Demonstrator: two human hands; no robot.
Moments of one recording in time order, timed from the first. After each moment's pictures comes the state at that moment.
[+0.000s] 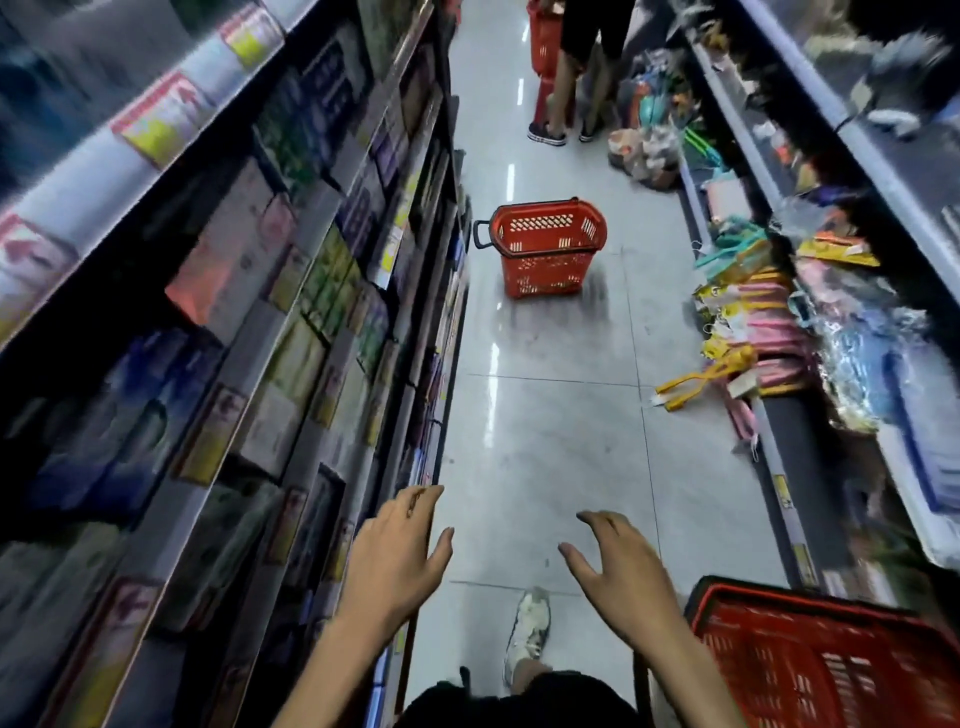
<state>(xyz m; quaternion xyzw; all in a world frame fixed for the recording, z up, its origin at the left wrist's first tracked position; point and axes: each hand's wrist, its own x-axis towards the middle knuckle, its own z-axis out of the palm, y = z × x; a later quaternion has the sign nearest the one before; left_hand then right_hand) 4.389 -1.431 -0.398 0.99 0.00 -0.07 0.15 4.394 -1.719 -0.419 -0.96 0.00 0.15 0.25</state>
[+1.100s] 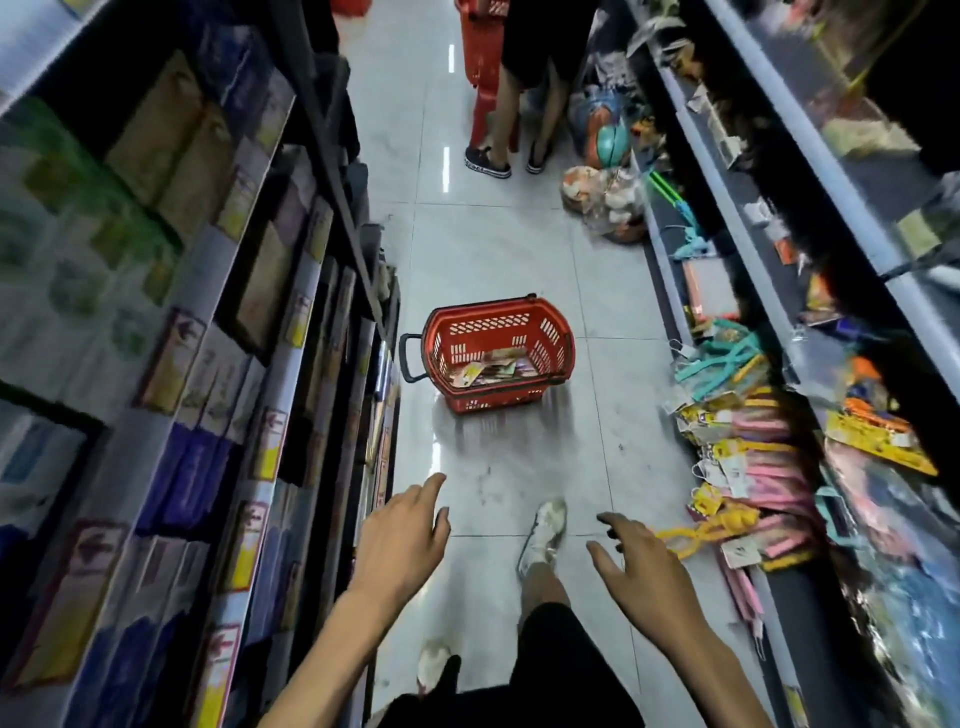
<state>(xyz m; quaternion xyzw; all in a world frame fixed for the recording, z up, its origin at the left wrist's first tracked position) 5.158 -1.470 -0.439 0.98 -0.05 -0.12 0.17 5.107 -1.771 -0.433 -0.95 0.11 0.19 0.24</state>
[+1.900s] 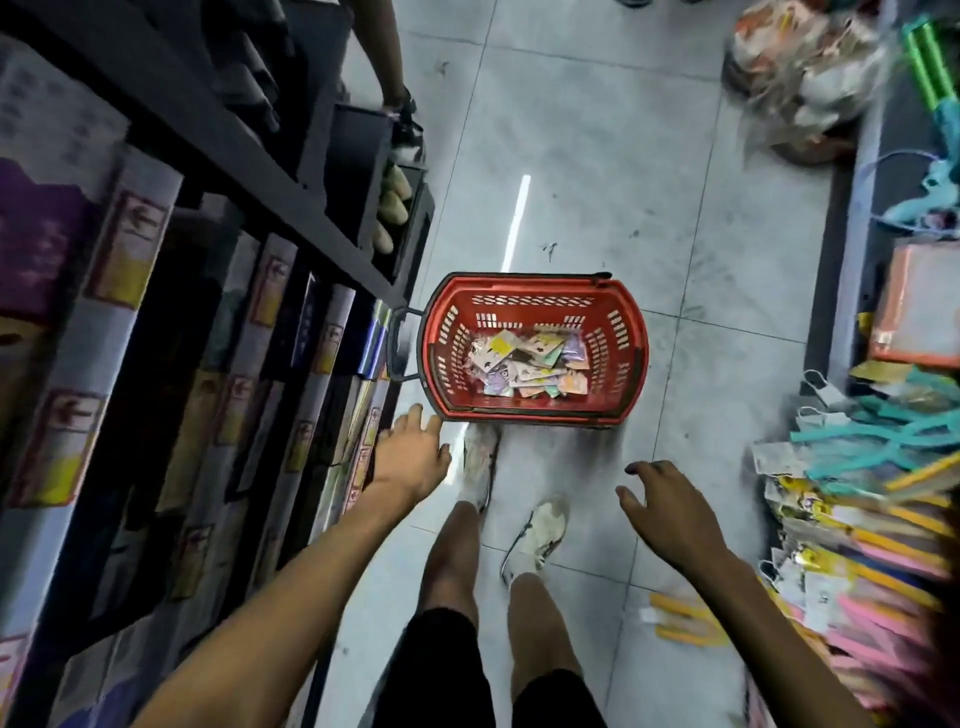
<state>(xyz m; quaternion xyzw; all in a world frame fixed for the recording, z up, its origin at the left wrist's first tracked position) 5.567 -1.556 -0.697 0.93 0.09 -0.35 0.07 5.582 -1.896 -0.659 -0.93 -0.01 0.36 0.12</state>
